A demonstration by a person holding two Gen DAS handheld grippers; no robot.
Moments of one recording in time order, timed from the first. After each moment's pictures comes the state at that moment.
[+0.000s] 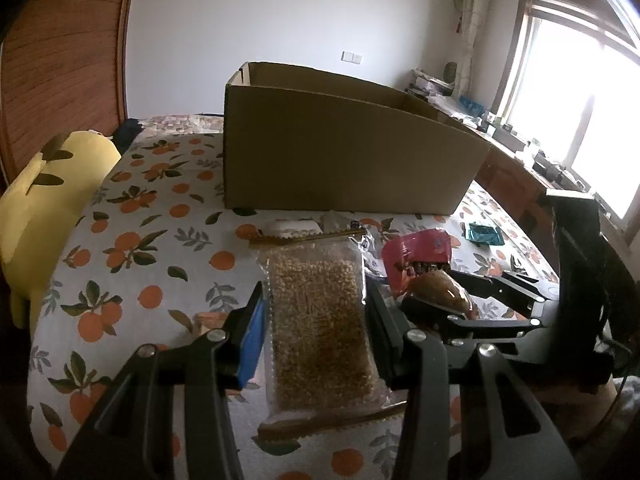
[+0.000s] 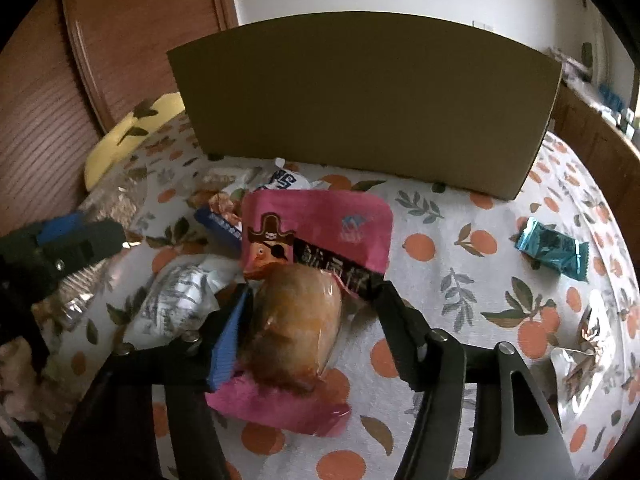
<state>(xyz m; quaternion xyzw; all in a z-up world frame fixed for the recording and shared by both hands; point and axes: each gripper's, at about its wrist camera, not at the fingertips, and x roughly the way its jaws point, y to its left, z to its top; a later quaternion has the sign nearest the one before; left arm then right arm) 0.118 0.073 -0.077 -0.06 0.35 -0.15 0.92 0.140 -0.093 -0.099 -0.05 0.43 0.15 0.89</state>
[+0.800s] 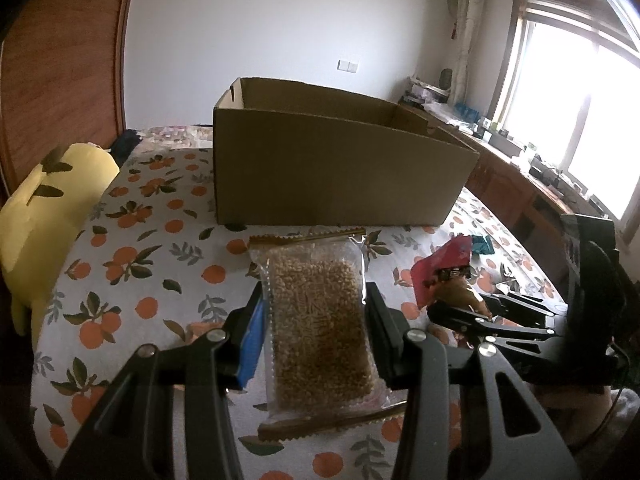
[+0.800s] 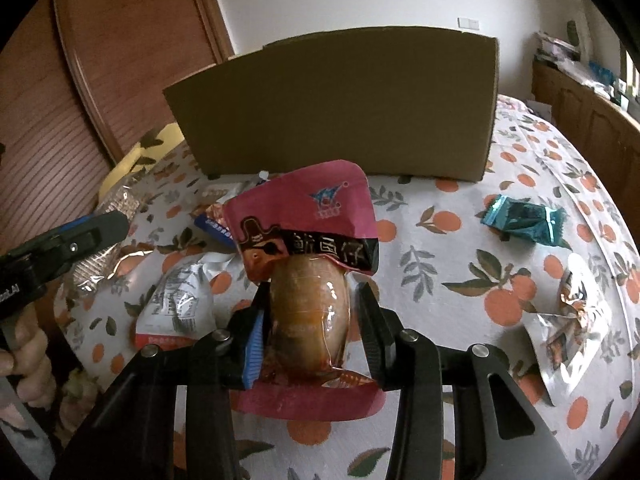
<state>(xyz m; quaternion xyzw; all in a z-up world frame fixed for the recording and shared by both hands) 0.110 0.063 -0.063 -0.05 0.34 -0.15 0.93 0.118 -0.132 -0.085 0.01 0.41 0.16 0.90</state>
